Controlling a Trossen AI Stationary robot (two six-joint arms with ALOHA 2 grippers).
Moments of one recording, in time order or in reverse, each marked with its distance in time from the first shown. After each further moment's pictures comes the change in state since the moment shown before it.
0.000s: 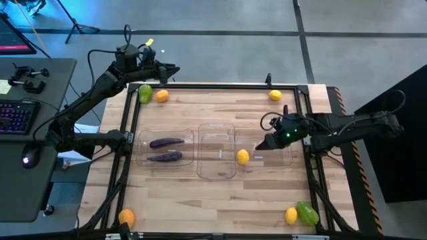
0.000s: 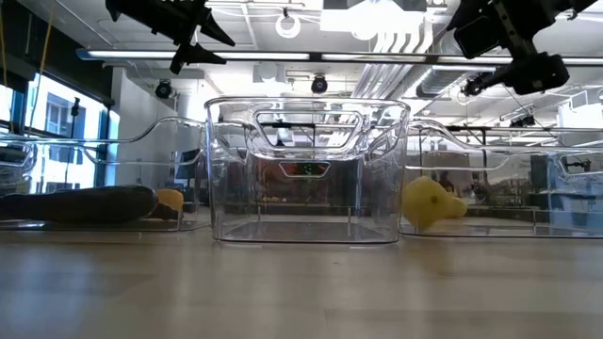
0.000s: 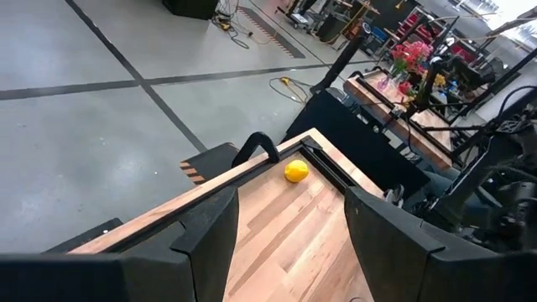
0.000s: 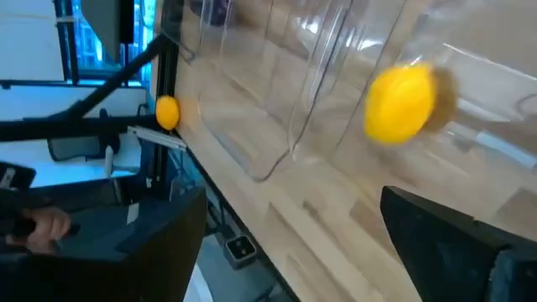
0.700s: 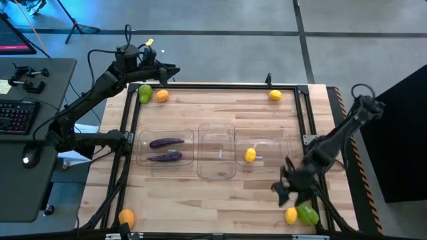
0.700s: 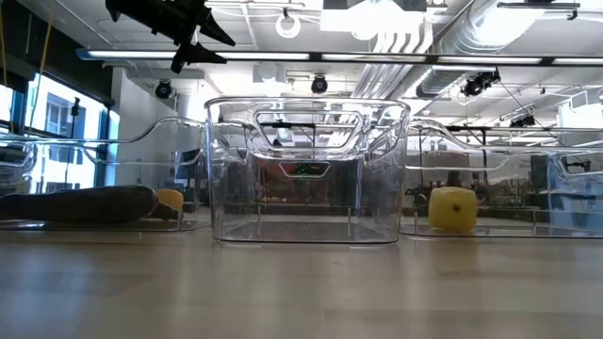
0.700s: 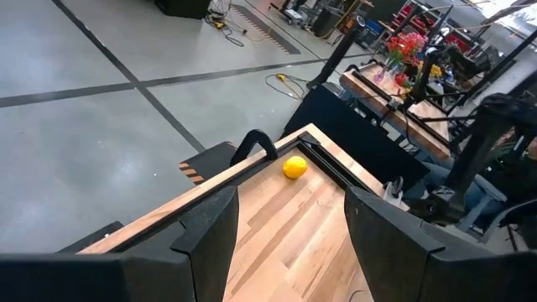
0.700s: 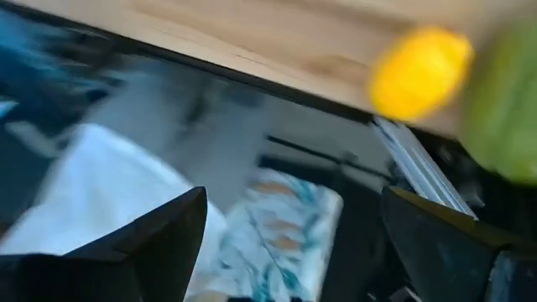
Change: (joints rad) left arm 0.000 0.000 0.000 -0.004 0.019 0.038; right arm 0.706 0.264 0.000 0.110 -0.193 0.984
